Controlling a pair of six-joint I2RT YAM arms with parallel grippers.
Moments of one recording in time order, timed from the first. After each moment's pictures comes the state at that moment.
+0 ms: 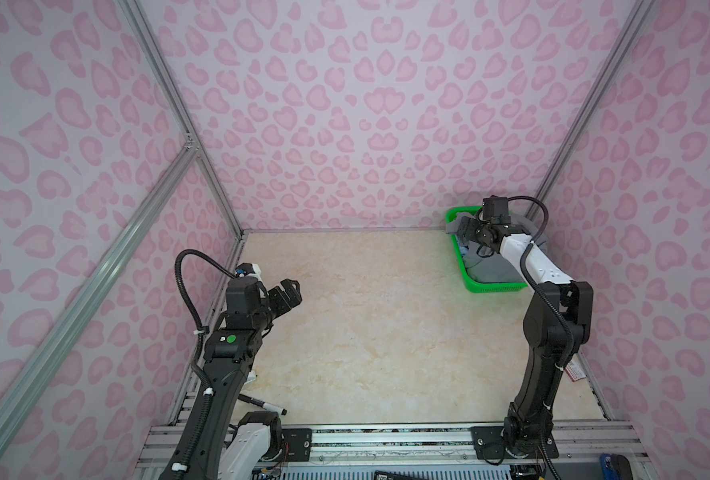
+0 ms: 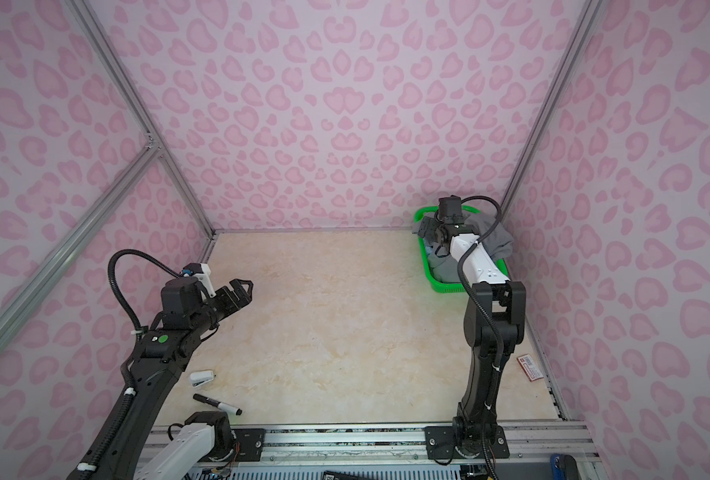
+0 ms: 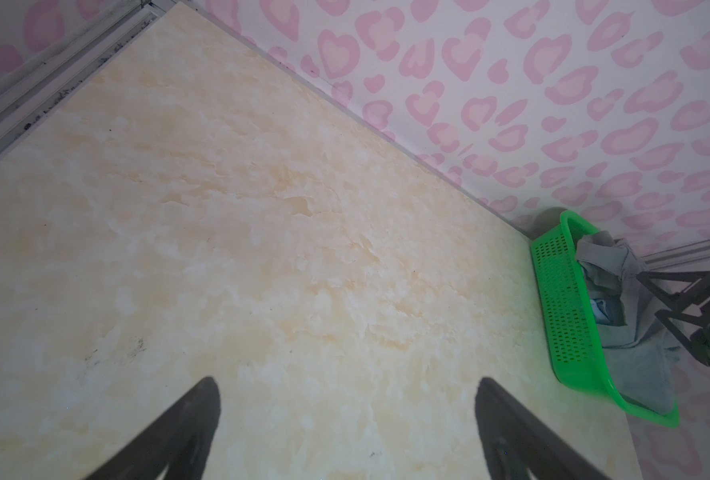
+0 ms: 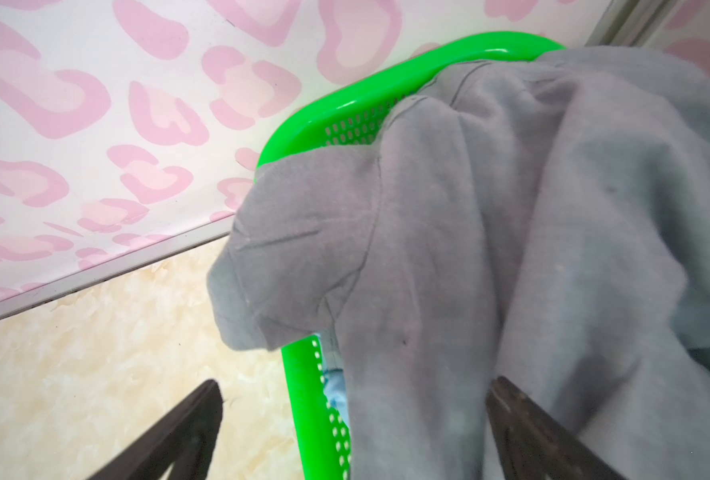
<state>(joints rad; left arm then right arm) -0.02 0.90 0.82 -0.48 0.12 -0.55 0.05 2.06 1.82 -0.49 0.12 0.34</state>
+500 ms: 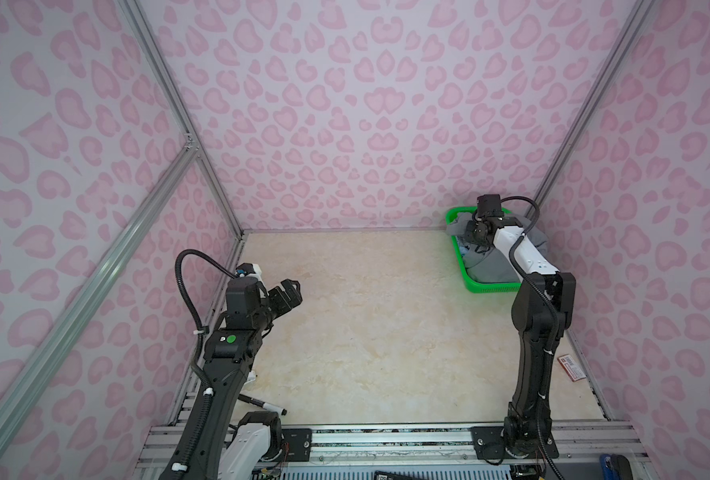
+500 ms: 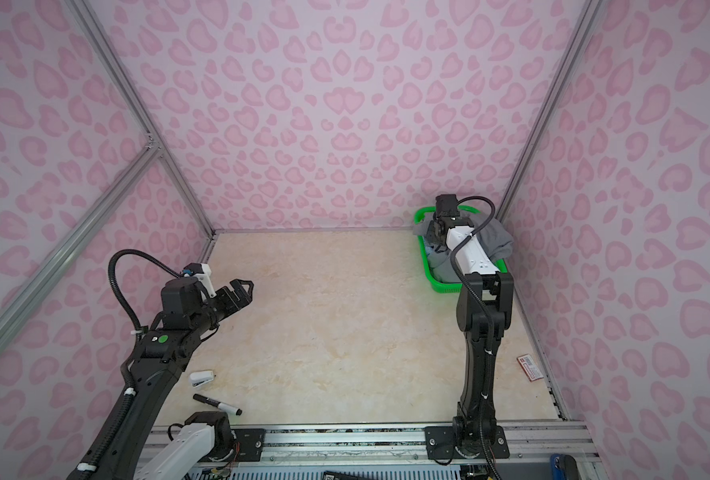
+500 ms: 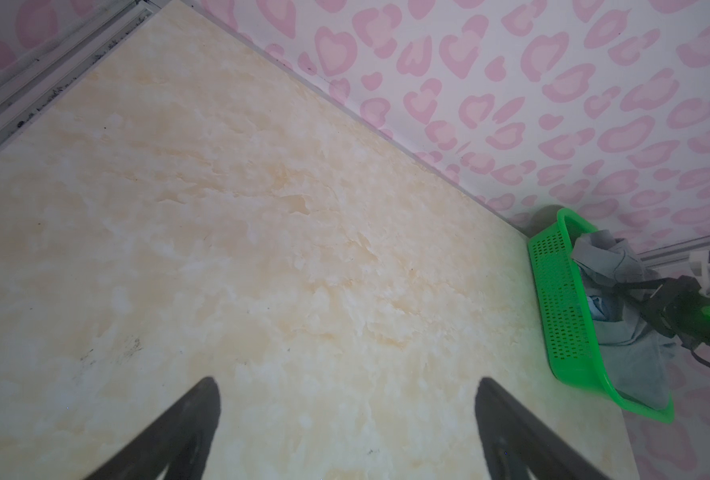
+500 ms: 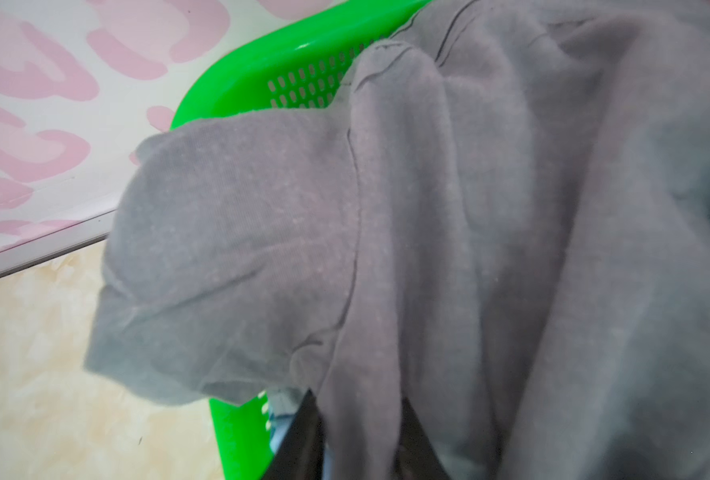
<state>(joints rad) -0.02 0.90 0.82 -0.48 0.13 -0.55 0.05 2.18 1.99 -0.69 0.17 0.33</state>
